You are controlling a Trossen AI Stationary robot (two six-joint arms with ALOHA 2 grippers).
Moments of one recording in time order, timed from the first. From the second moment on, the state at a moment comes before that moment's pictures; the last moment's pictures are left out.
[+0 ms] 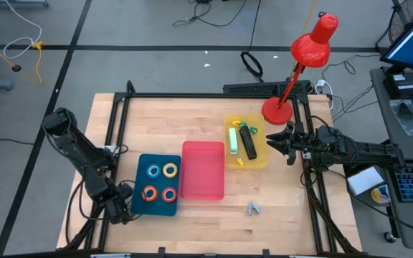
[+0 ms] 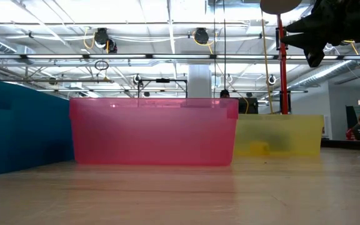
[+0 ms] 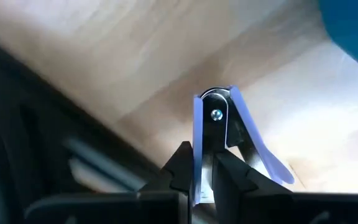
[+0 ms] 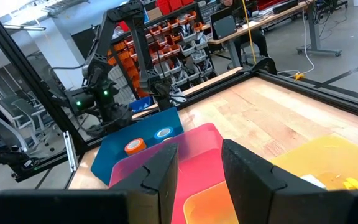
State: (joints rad) left arm -1.00 1.33 0.59 -0.69 0.33 -1.96; right arm -0.09 0.27 0.31 -0.10 0.05 0.41
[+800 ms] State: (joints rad) left arm -0.69 1.22 1.05 -0.86 -0.42 -1.45; right arm -0.09 0.27 0.31 -0.09 0.05 0.43
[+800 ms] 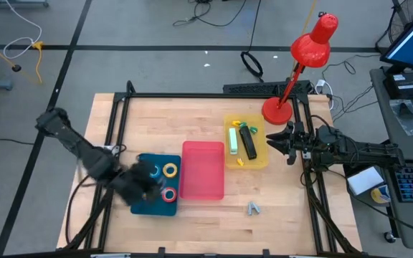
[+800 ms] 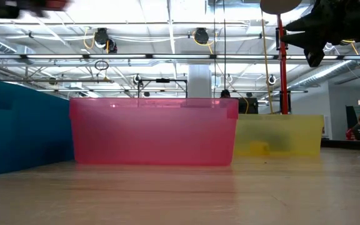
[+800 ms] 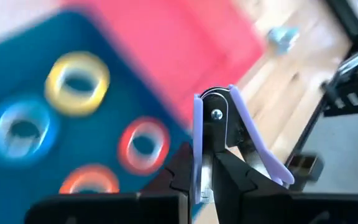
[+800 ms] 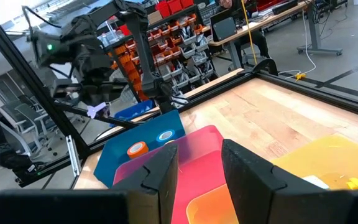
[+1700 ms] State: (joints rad) left arm -0.13 1.78 1.09 -0.35 0.02 -0.81; right arm -0.09 0.27 0.31 -0.10 0.05 0.42
